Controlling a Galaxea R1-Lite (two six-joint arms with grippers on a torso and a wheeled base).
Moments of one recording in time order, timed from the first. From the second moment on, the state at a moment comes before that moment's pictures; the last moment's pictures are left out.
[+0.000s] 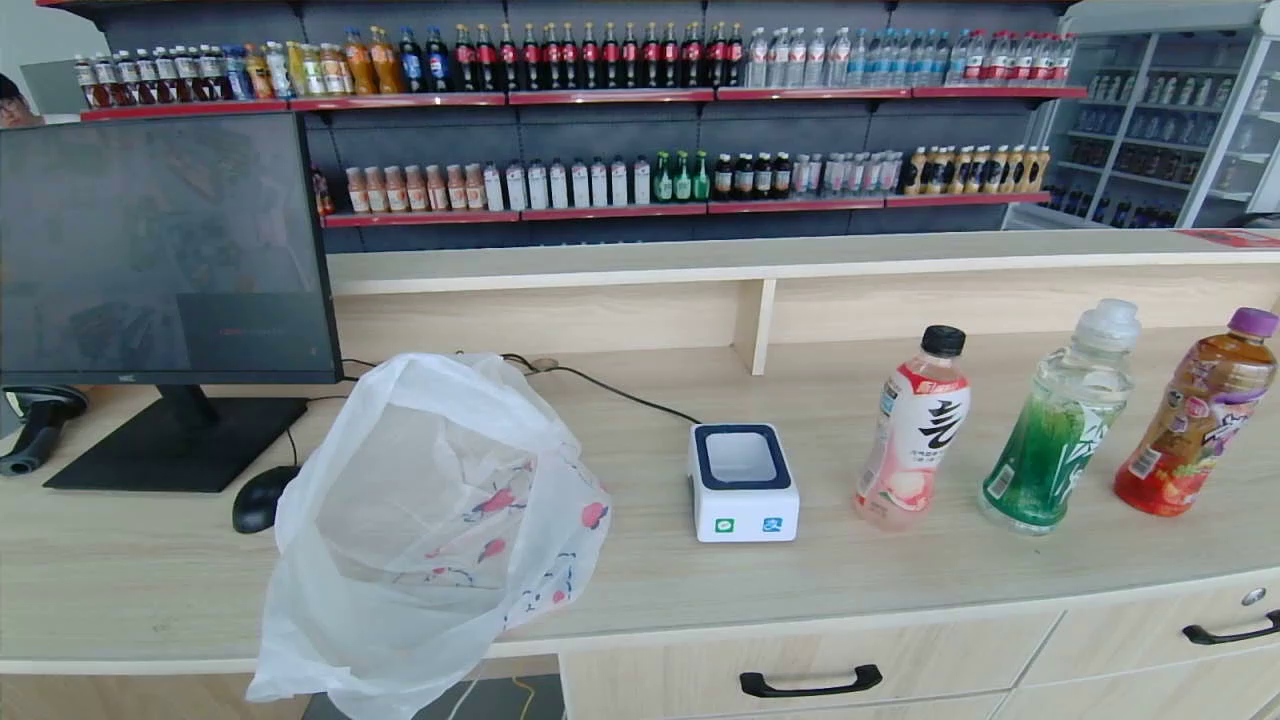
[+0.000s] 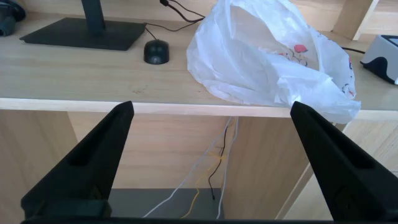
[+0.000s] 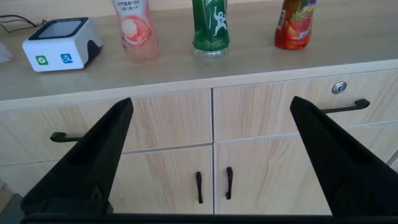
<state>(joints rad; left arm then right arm) 0.00 0.00 0.00 -0.01 0.00 0.00 0.00 0.00 0.00 0.00 -0.05 0.03</state>
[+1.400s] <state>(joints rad) 0.00 0.00 0.00 -0.01 0.00 0.00 0.06 0.49 -0.24 -0.53 0.04 -0.03</state>
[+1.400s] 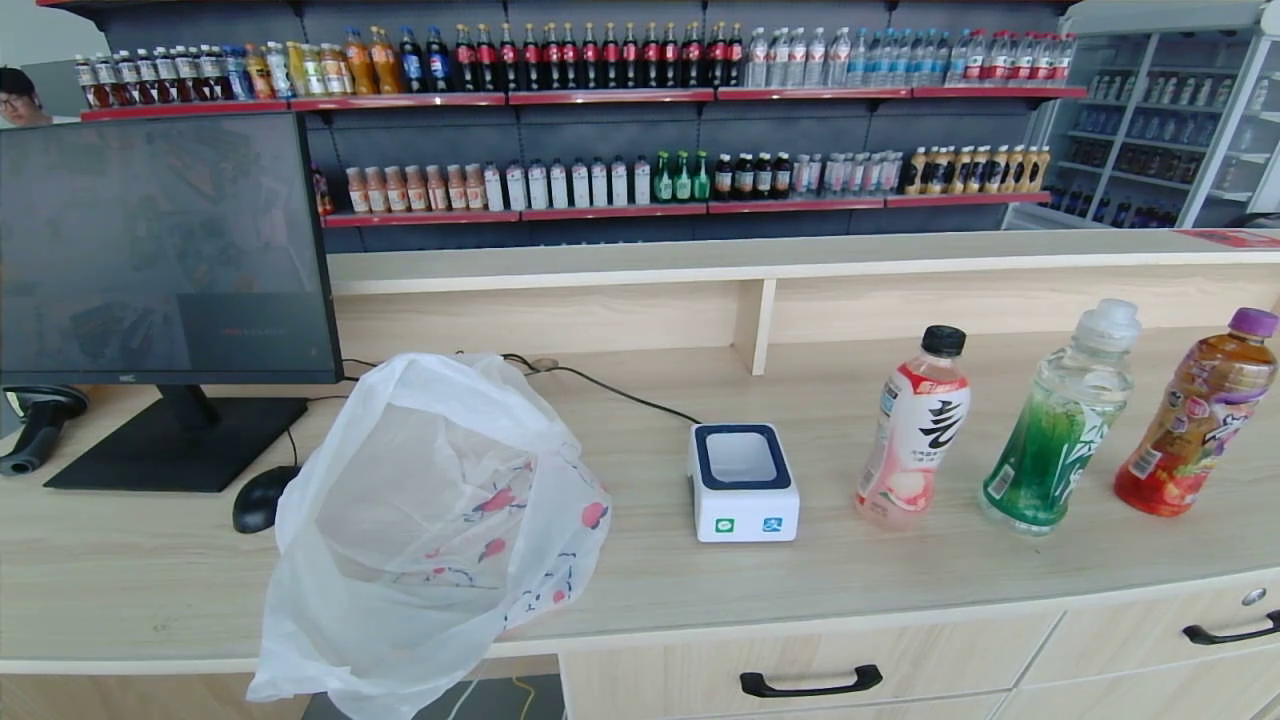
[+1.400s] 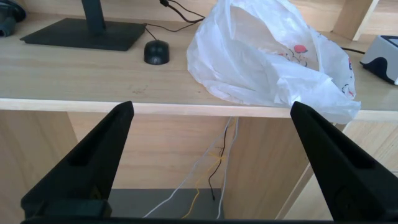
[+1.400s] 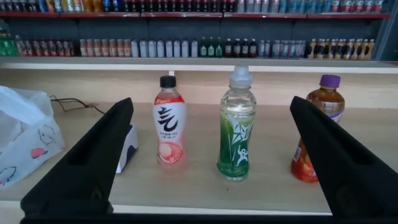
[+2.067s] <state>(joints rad) 0.00 0.00 0.00 -0.01 0.00 0.00 0.15 0.80 -0.31 -0.60 0.09 -0.09</state>
